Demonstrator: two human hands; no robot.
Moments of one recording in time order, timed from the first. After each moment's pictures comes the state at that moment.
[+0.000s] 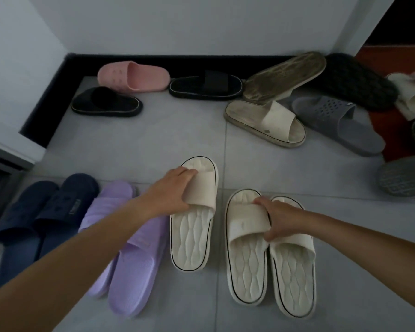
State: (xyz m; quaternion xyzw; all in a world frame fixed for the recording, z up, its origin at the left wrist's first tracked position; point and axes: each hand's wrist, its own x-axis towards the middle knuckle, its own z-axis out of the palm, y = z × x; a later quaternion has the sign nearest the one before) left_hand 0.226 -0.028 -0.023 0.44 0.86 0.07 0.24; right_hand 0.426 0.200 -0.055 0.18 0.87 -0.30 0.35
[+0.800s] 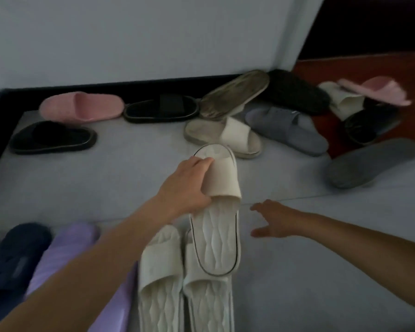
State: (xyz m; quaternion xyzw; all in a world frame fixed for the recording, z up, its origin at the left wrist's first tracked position) left_hand 0.258 0.085 0.033 0.50 0.82 0.15 0.21; right_hand 0.454 0.243 -0.036 0.26 0.87 -0.27 0.33
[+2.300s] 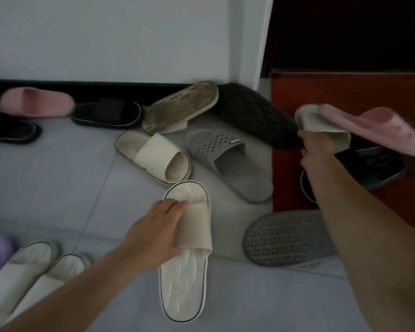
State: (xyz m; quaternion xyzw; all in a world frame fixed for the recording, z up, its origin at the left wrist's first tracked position) left_hand 0.400 0.278 -0.023 0.40 0.90 0.03 0.18; right_hand 0.421 0.659 -0.051 0.60 0.46 -0.63 -0.15
